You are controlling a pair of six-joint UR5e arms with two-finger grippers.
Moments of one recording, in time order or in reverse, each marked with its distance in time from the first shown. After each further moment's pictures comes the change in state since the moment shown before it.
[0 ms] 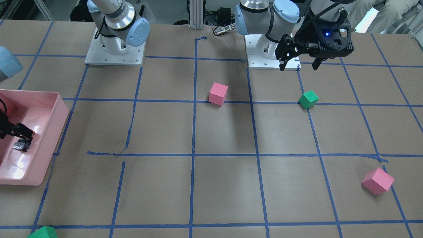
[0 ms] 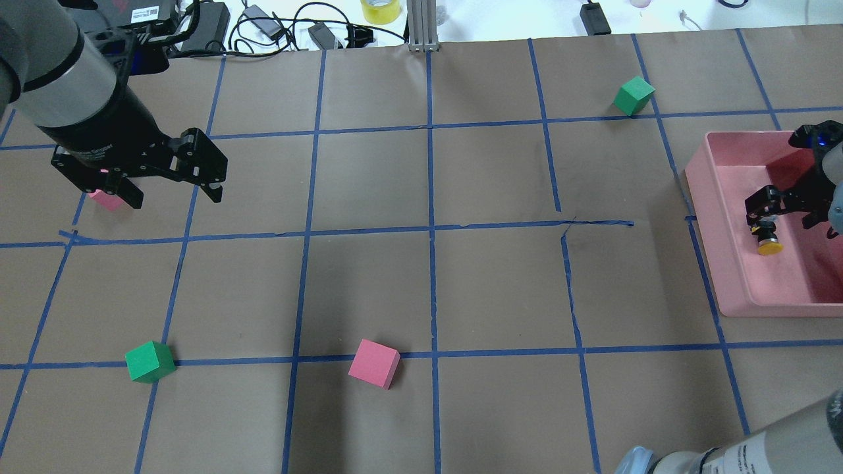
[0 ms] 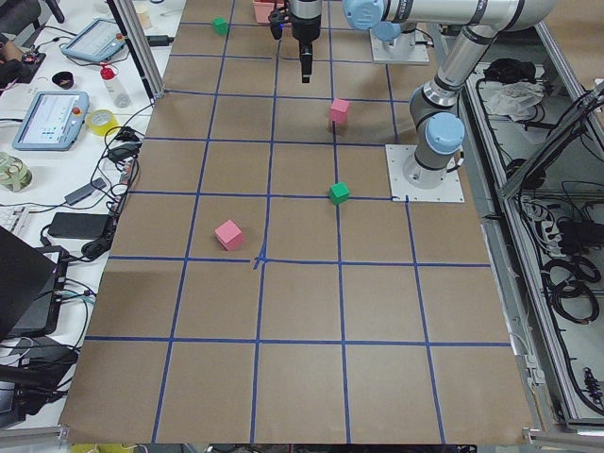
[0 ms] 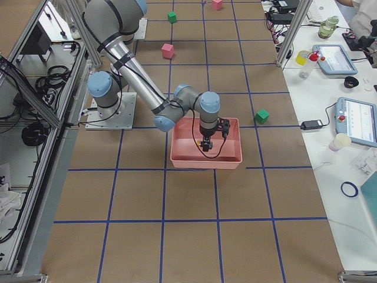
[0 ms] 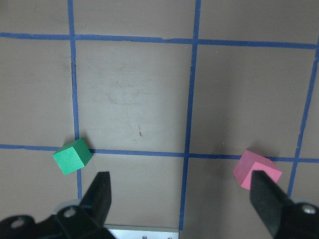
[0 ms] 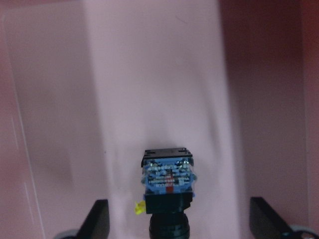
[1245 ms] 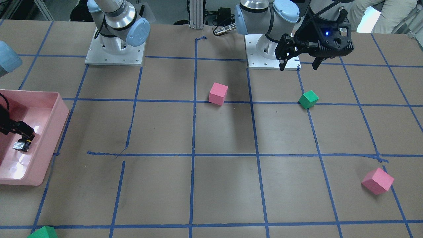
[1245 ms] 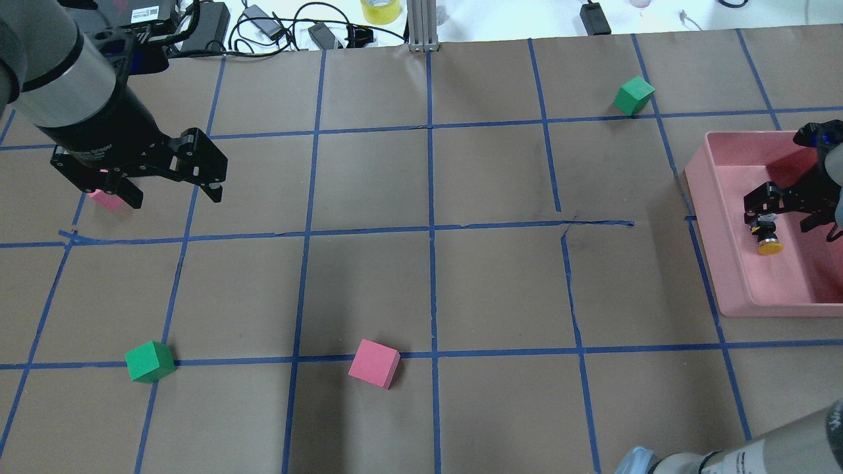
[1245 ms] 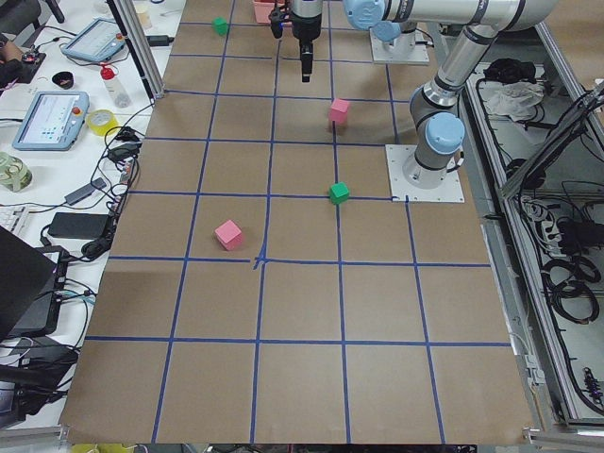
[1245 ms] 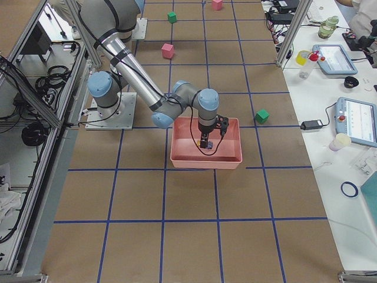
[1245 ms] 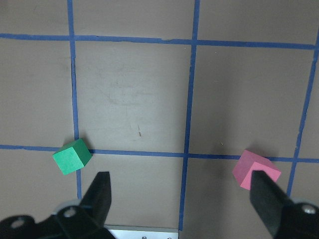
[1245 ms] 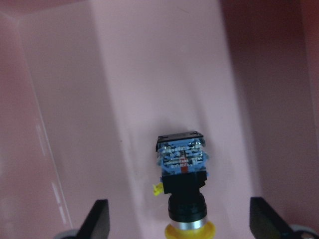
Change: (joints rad) left arm -0.002 0.002 0.000 0.000 0.002 0.000; right arm 0.000 -0.037 0.009 0.054 0.021 0.116
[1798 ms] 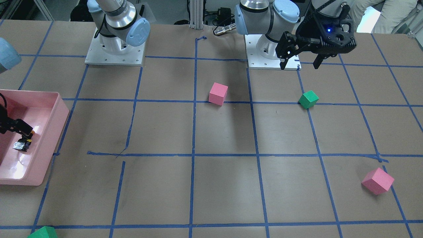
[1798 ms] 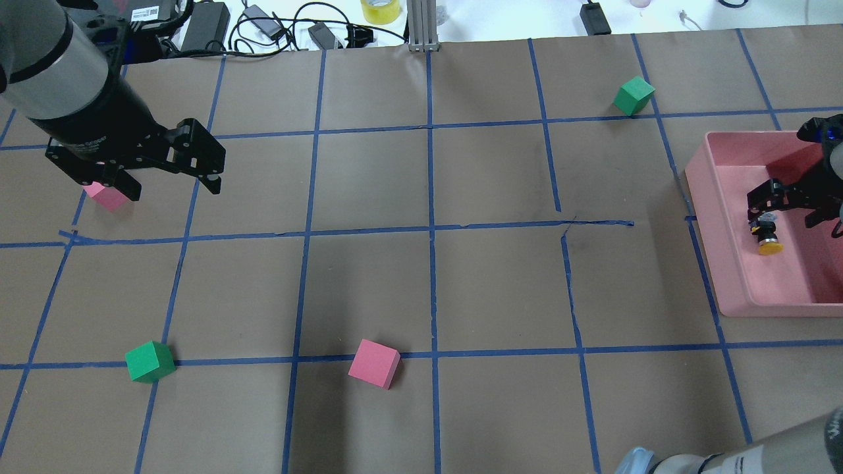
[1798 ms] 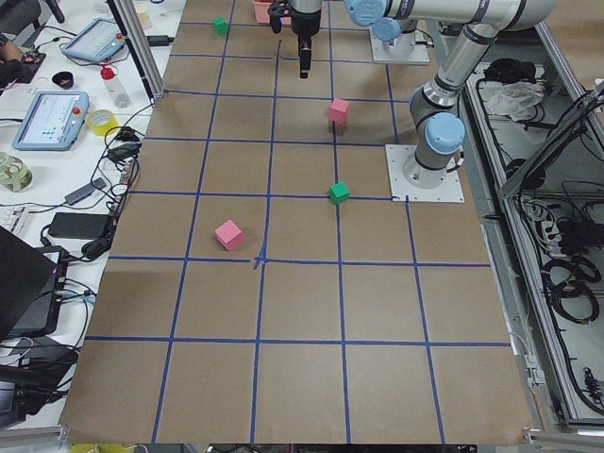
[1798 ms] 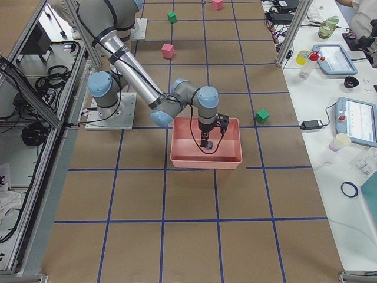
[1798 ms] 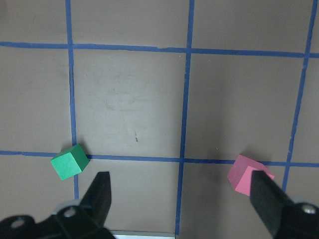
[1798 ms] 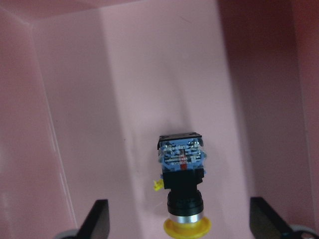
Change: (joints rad) left arm 0.000 0.004 0.006 0.004 -0.004 0.000; right arm 0.001 -0.018 0.000 0.002 0.001 -0.032
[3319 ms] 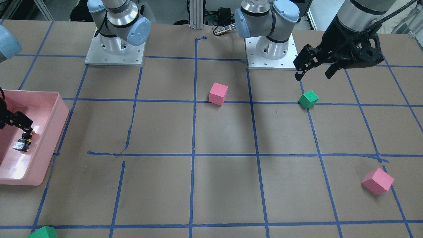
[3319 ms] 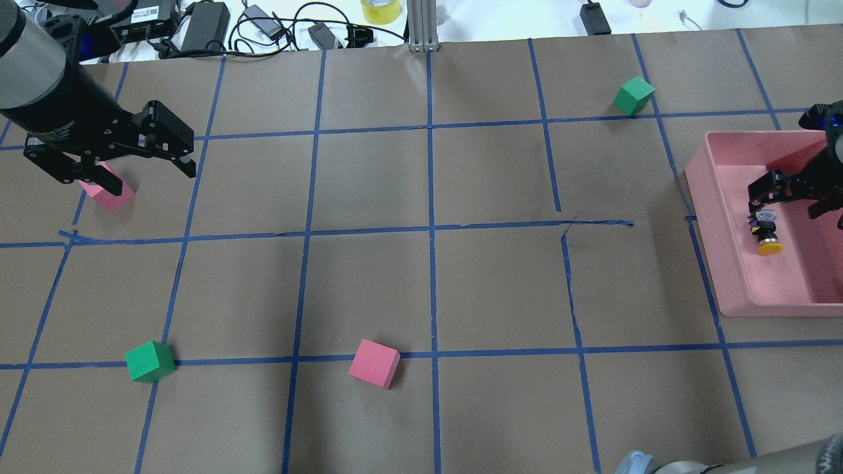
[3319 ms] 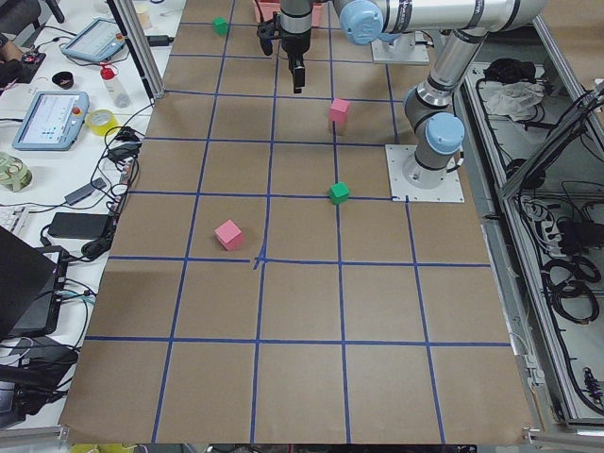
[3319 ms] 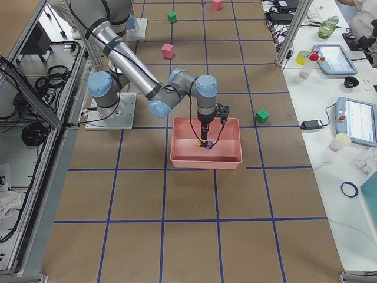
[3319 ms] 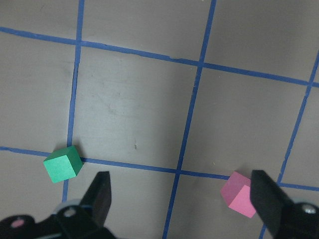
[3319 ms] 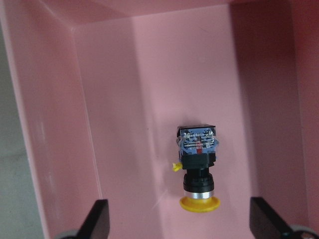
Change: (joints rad) left arm 0.126 -0.039 0.014 0.015 -0.084 -0.001; right arm 0.026 -0.083 0.000 0.060 0.002 -0.011
